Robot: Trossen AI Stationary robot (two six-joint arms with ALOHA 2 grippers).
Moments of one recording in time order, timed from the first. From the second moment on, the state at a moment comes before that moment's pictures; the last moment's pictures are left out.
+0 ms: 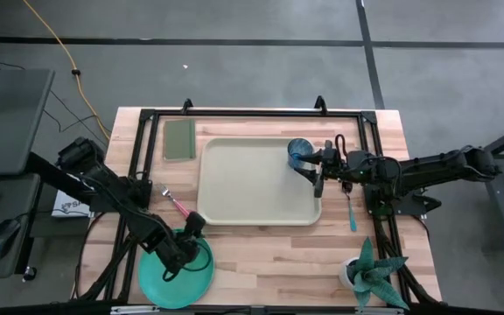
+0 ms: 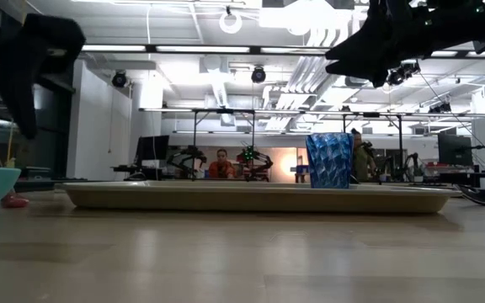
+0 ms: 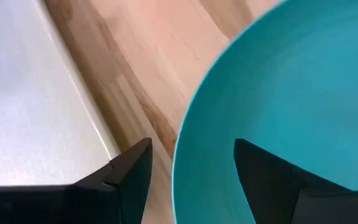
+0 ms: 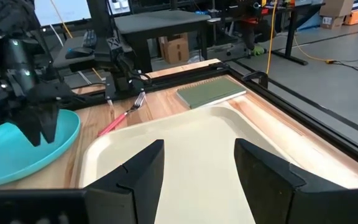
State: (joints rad) left arm -0.66 1.50 0.81 -0.52 -0.40 -0.06; right arm -0.01 0.90 0.41 0.32 0.24 0.16
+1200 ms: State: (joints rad) left arm -0.35 1.51 0.87 -0.68 0.07 0.05; right arm -0.01 0.90 0.41 0.27 0.24 0.16
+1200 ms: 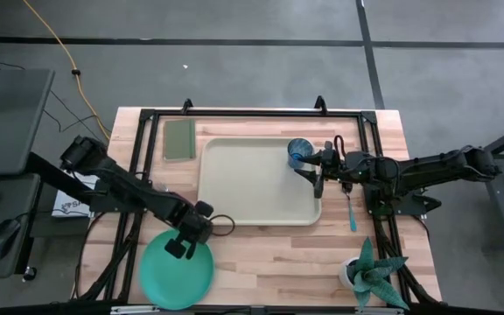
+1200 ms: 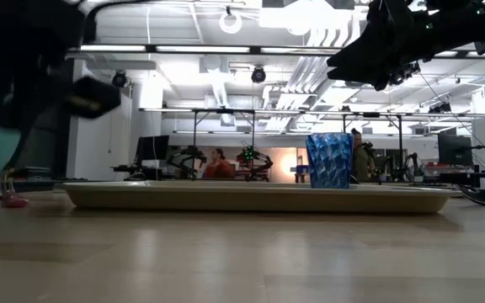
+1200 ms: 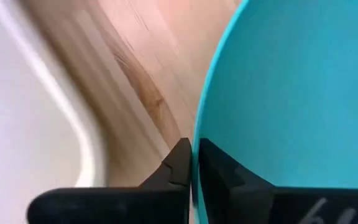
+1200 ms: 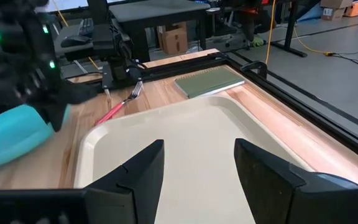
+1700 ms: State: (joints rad) left arm -0.09 1.32 1.23 -0.76 -0.16 0.12; right arm -0.01 0.90 0.41 0.27 0.24 0.16
